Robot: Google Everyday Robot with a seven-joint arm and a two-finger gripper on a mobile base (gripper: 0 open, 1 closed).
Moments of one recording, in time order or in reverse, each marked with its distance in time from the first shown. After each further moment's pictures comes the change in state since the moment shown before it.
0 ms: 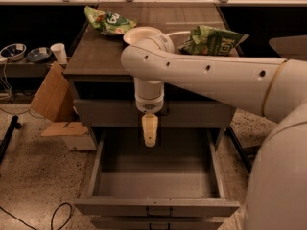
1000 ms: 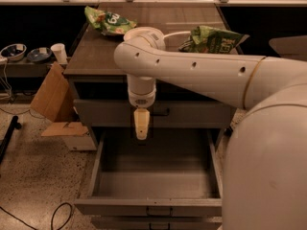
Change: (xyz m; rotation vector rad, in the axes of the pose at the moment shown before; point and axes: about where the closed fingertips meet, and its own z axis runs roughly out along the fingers) arm -0.021 -0.030 0.008 0.029 -0.015 0.024
